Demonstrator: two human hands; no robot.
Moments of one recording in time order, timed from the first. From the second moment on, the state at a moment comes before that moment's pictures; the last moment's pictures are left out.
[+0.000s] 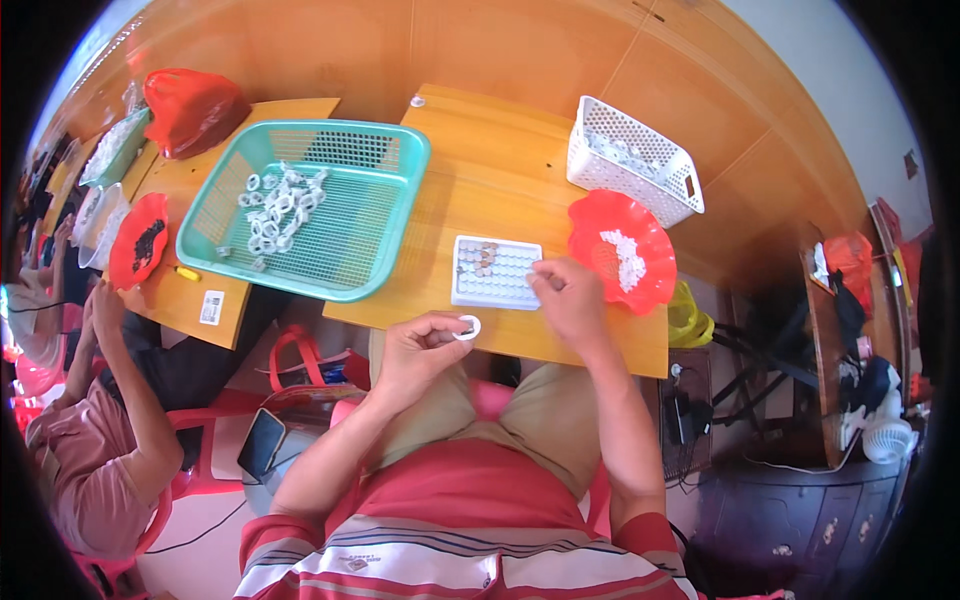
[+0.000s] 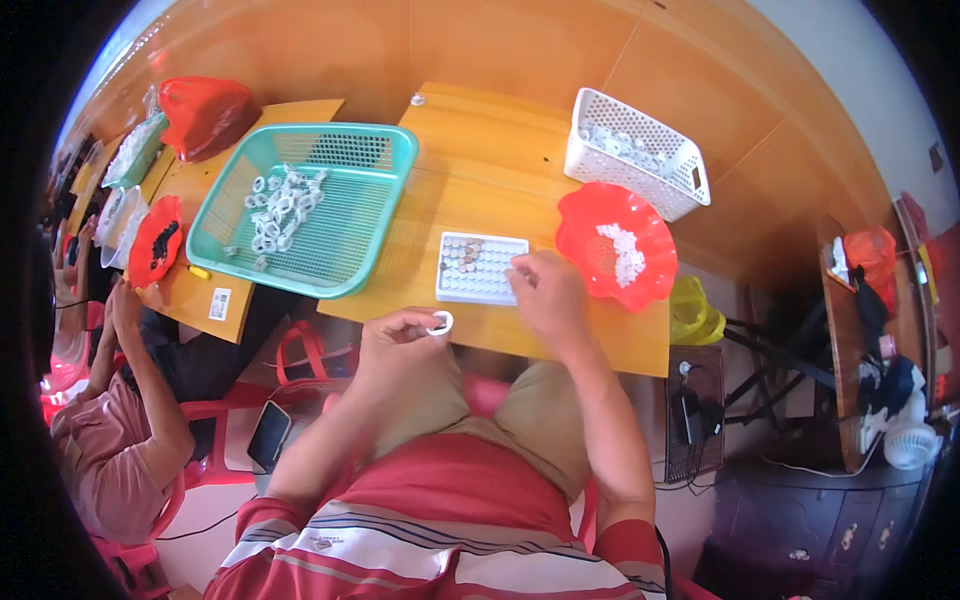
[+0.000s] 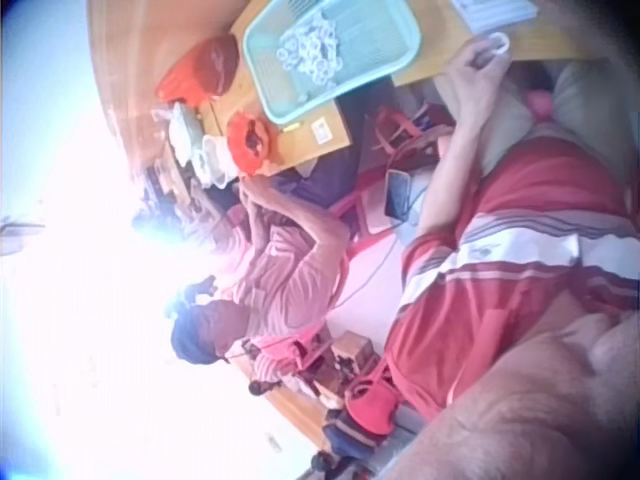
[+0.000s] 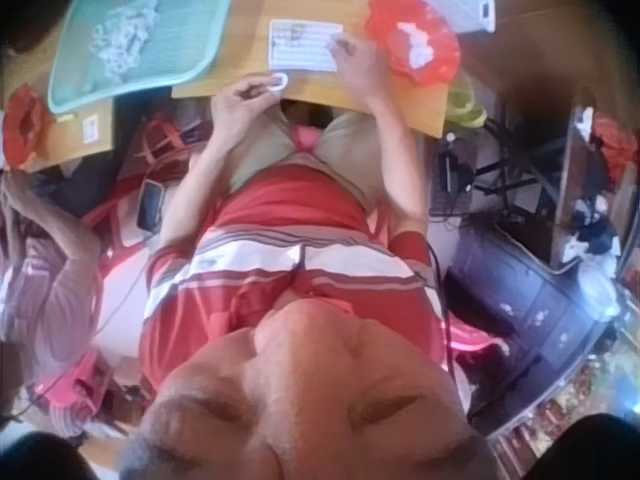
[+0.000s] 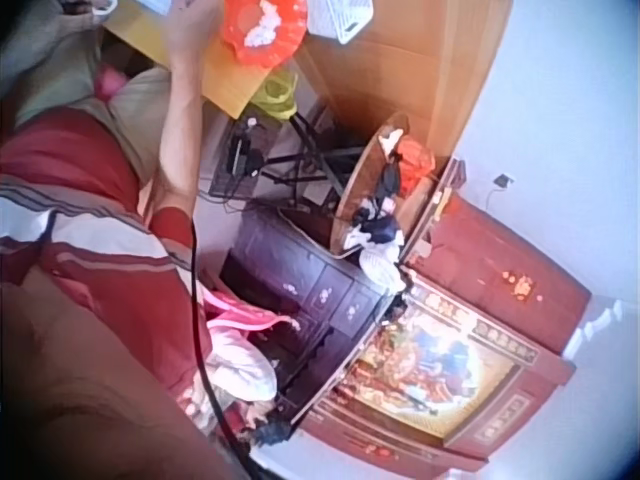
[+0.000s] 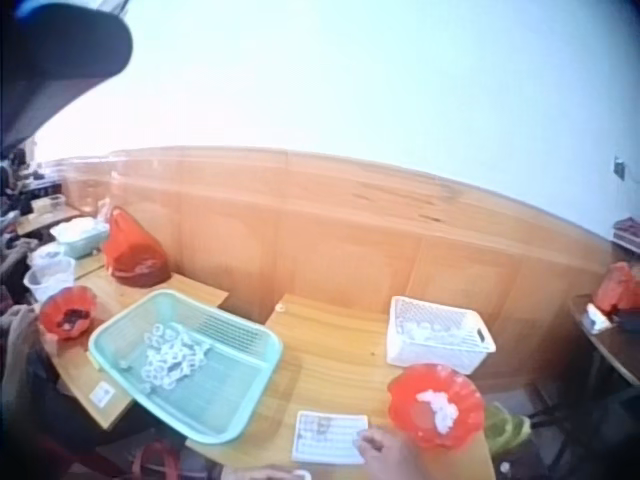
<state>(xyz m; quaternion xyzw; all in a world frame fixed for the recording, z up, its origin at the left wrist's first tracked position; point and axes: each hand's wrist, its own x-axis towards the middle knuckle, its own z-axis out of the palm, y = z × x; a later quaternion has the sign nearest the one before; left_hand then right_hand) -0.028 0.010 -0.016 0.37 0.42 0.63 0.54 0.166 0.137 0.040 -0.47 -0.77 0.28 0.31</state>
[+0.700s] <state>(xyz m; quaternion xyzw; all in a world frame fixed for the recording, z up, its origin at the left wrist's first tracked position) -0.017 0.004 -0.028 0.30 0.43 0.62 0.59 0.128 0.184 0.037 -0.37 -0.90 0.20 0.13</state>
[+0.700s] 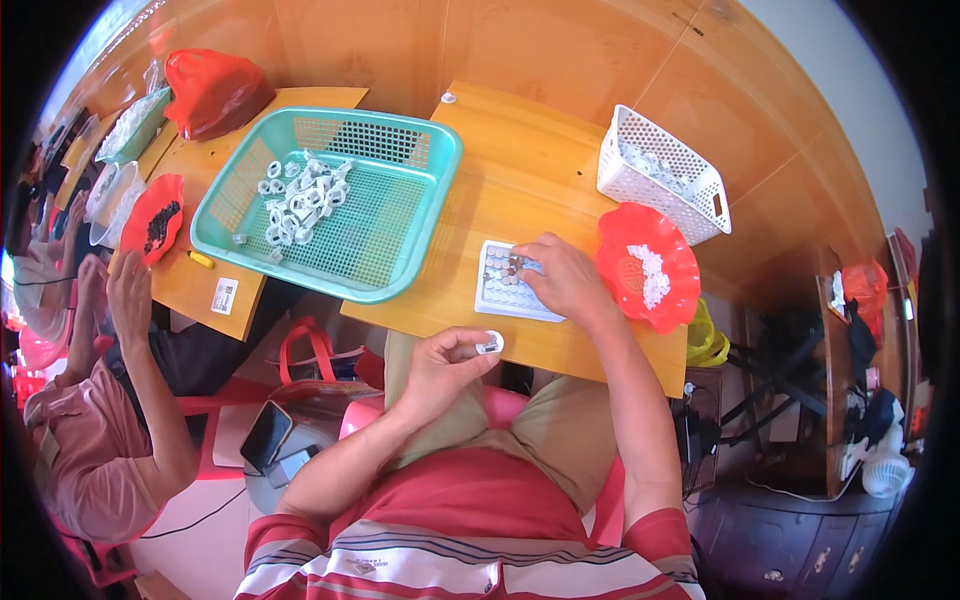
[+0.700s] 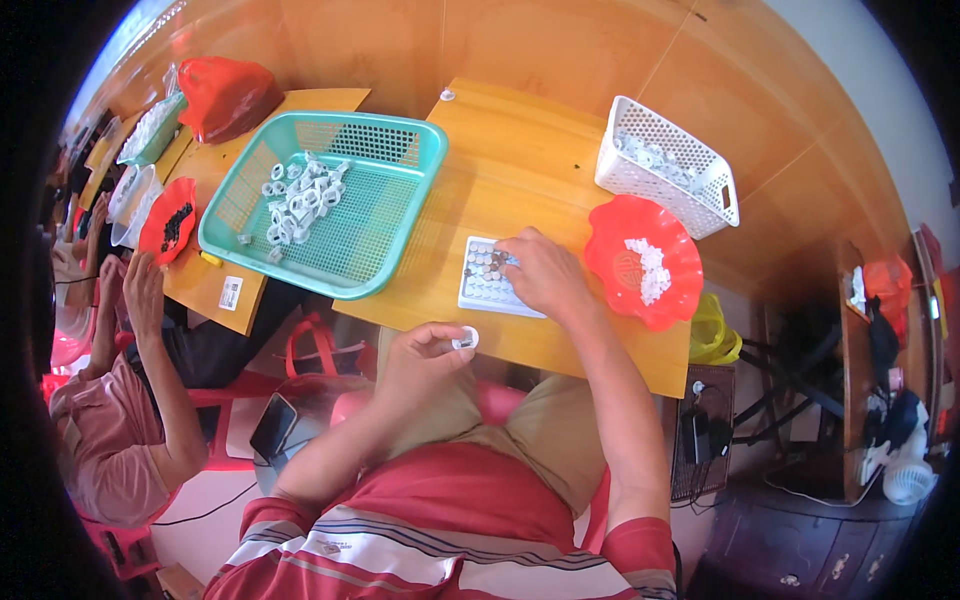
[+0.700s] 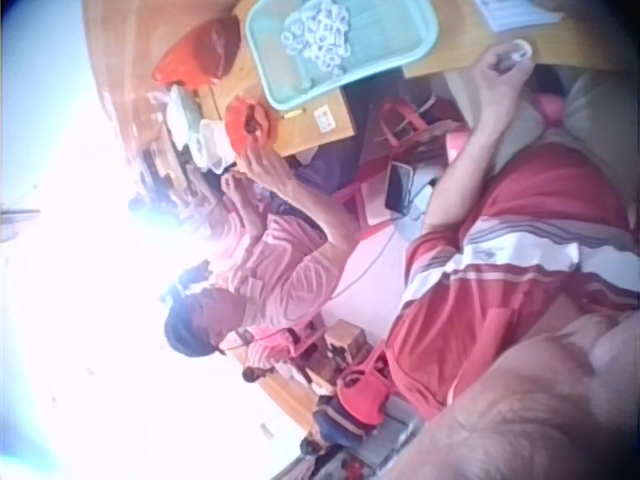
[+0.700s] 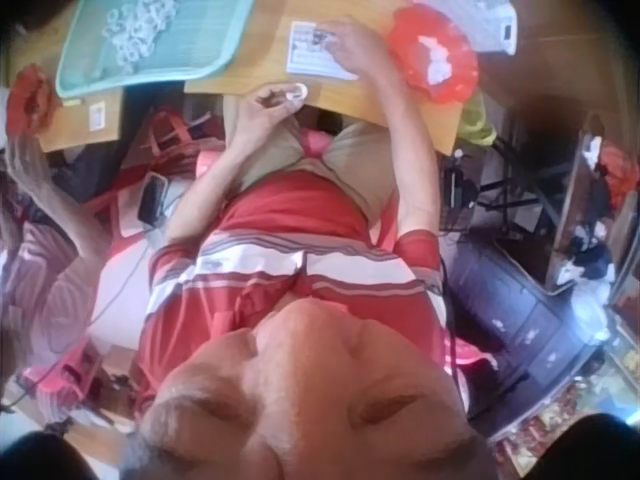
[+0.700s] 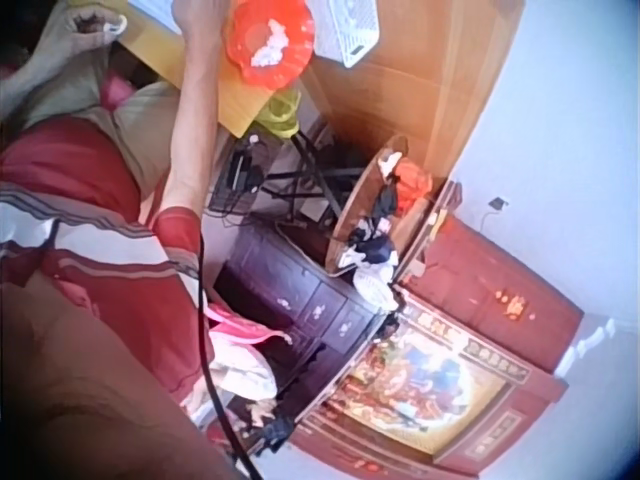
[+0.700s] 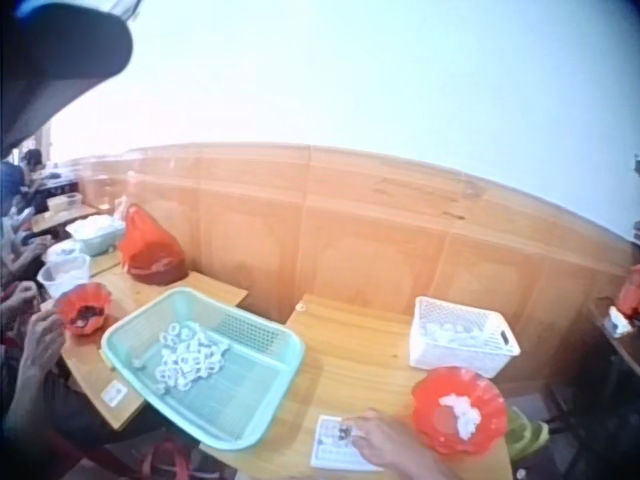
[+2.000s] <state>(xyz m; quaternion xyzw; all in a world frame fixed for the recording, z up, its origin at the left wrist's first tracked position) -0.018 0.004 -0.022 0.31 0.42 0.64 0.56 0.160 0.147 0.017 -0.38 -0.83 0.25 0.31</state>
